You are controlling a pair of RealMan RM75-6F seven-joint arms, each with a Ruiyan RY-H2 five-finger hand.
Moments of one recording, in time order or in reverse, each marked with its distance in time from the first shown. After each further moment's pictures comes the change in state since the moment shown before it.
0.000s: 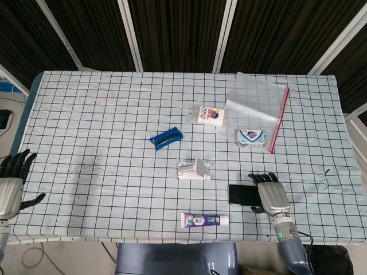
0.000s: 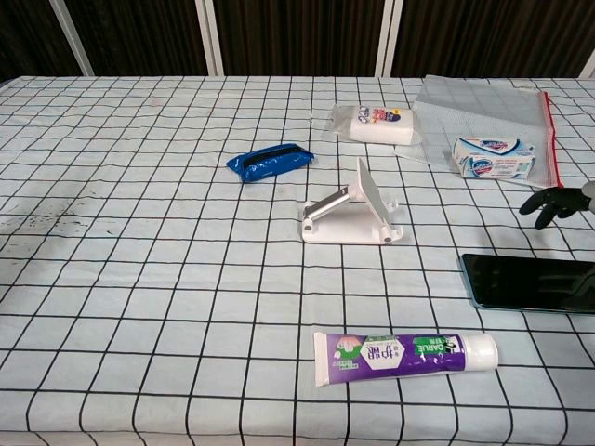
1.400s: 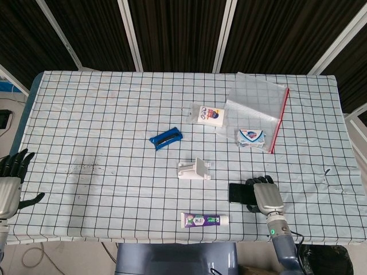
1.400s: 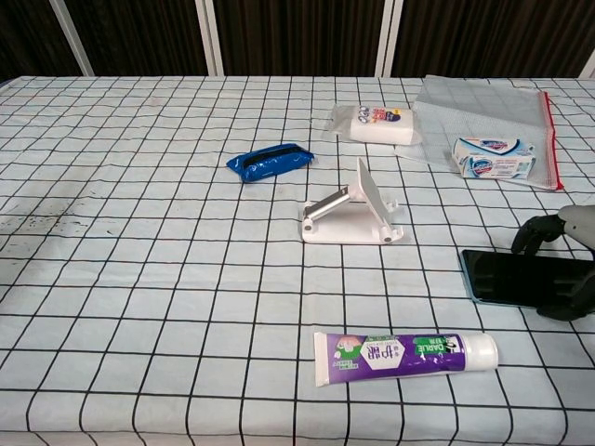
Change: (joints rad) left arm -0.002 0.008 -0.004 -0.011 -0.018 -0.009 -0.017; right arm 0.053 -0.092 -0.018 0.078 0.124 0.012 -0.024
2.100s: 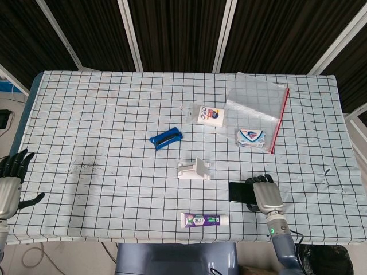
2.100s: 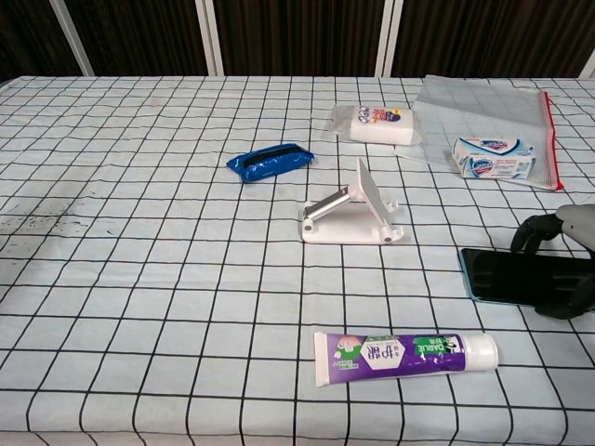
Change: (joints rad) left arm 0.000 0.003 0.000 -0.006 -0.007 -0.005 -0.005; right arm 0.017 -0.004 -0.015 0.017 0.043 -0.001 -0.032
